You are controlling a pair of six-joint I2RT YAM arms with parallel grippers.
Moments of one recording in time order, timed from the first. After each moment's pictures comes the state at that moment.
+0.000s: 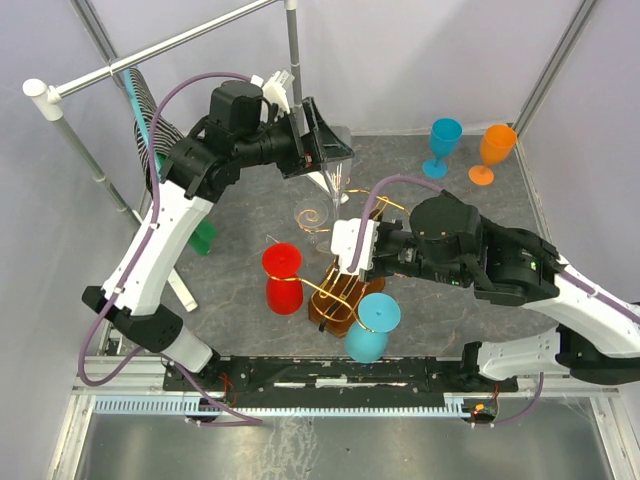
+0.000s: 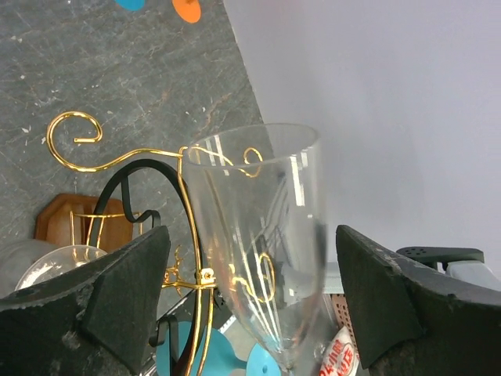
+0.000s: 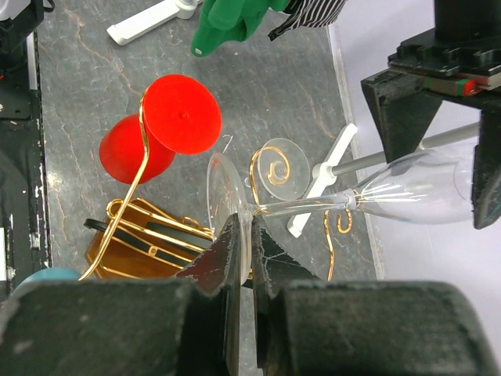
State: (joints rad) left arm -0.59 1.56 2.03 -0.87 0.37 -0.75; right arm 1.27 1.20 1.74 -0.88 0.13 -0.55
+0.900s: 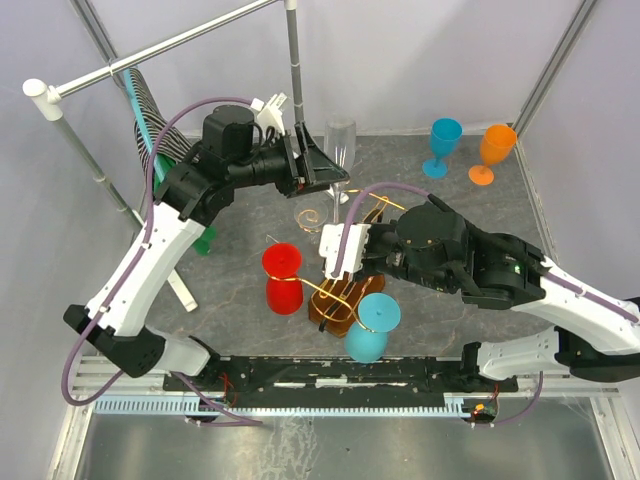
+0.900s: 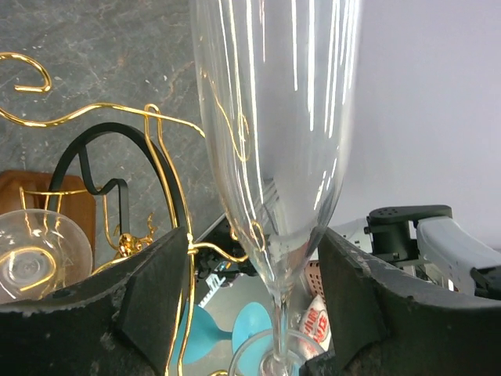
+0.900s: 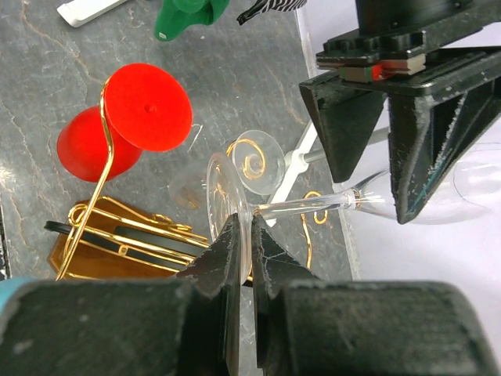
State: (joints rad) left arm -0.59 1.41 1.77 -0.71 0.48 -0.81; right arm 1.31 1.22 1.69 -0.83 0.27 -0.59
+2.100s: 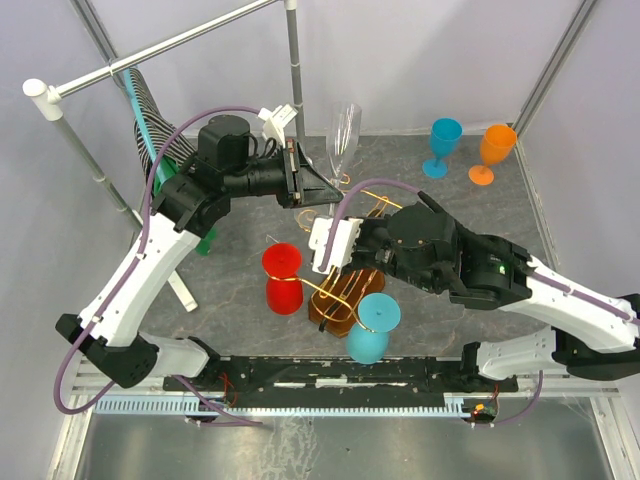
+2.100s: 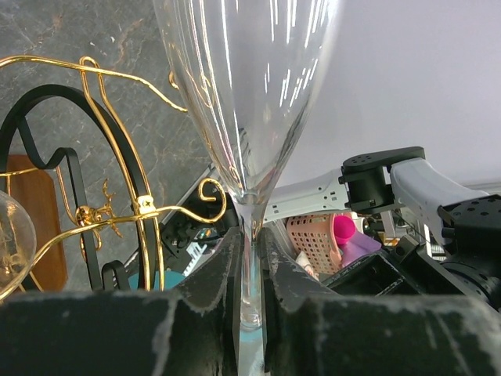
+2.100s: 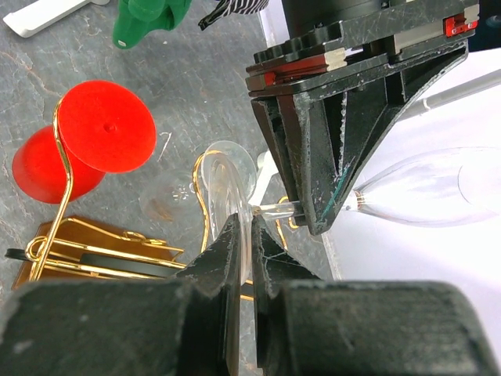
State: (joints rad) left arm -0.61 1.33 1.66 -0.65 0.64 -0.82; right arm 1.31 1.24 1.66 -0.72 0.36 -0.62
